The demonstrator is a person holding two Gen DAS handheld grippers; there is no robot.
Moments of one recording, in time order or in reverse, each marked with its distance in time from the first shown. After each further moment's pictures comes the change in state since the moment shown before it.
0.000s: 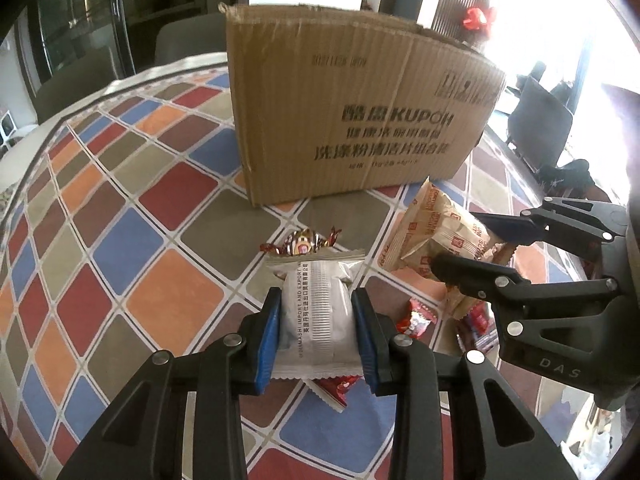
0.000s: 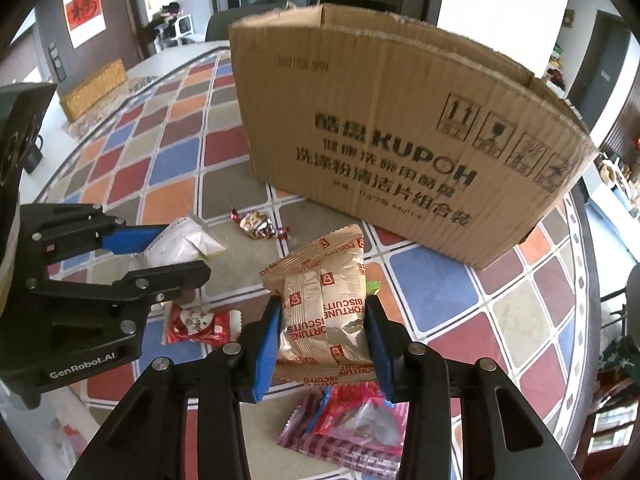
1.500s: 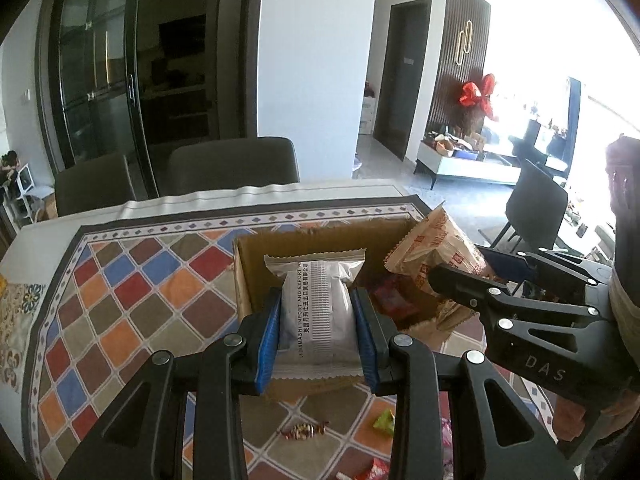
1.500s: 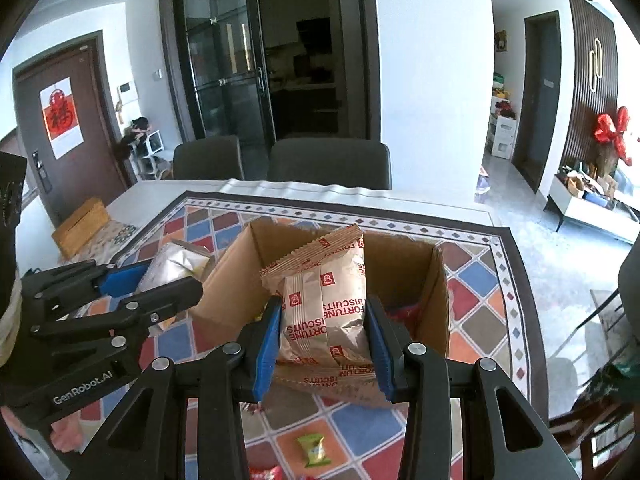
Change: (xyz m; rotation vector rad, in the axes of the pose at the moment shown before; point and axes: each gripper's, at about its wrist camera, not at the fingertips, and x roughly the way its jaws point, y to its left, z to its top) left arm -0.083 -0.012 0.150 0.006 -0.313 0.038; right arm -0.100 -0.065 0.107 0.185 -0.339 -0.045
